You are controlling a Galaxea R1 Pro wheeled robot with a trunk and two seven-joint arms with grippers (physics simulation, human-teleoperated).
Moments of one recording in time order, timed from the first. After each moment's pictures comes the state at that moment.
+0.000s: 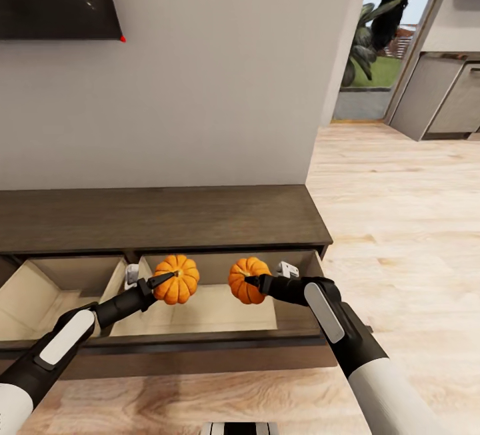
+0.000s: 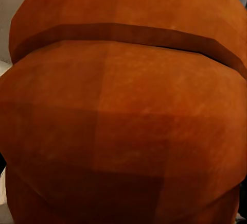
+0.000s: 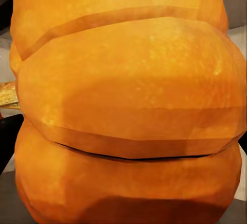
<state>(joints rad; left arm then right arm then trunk) -0.58 0.39 -0.29 -0.87 1.30 0.65 -0.60 -0.65 0.03 0.22 -1.05 -0.72 0.79 0.03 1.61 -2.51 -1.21</state>
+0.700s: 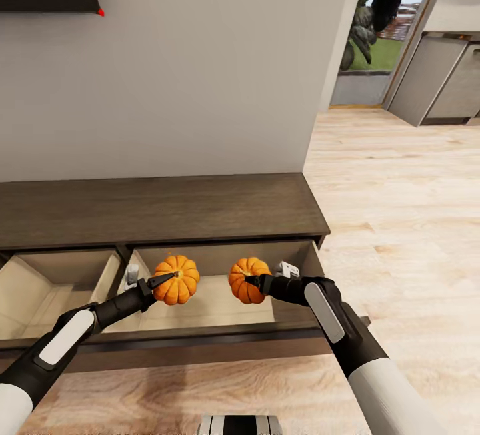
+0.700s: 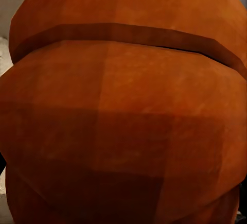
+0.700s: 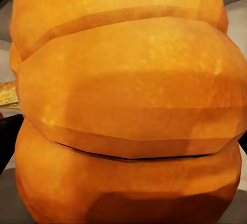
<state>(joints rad) -0.58 0.40 -0.30 -0.88 1.30 0.65 -0.60 -0.65 0.03 0.21 -1.05 -0.72 0.79 0.03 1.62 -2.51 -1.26</state>
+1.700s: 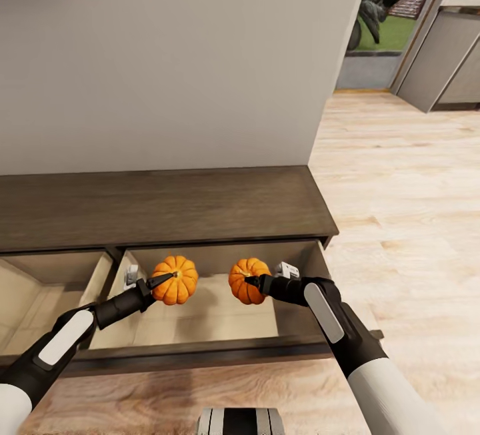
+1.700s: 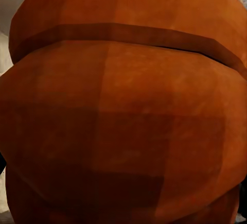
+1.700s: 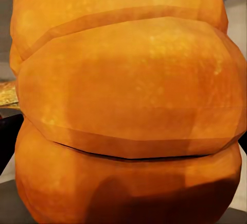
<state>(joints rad) -0.58 0.40 -0.29 -0.87 1.30 0.65 -0.60 -0.65 0.03 0.21 -1.05 -0.72 0.79 0.03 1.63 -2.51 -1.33</state>
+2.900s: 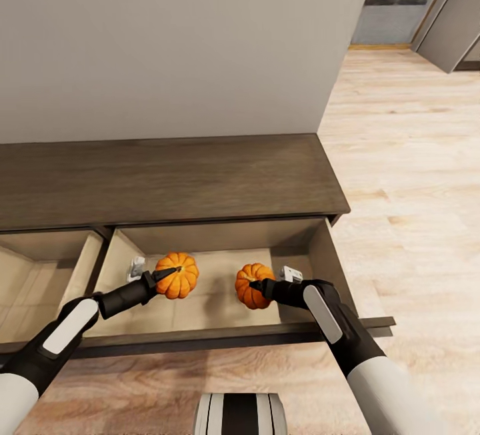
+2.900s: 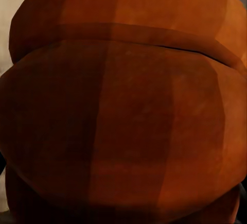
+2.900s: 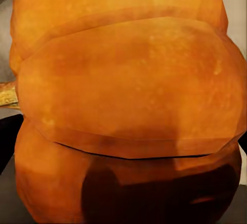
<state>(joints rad) -0.61 0.39 -0.29 -0.92 1.31 0.65 -0.41 -0.66 0.03 0.22 -1.00 -0.71 0.77 -0.04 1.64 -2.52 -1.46</state>
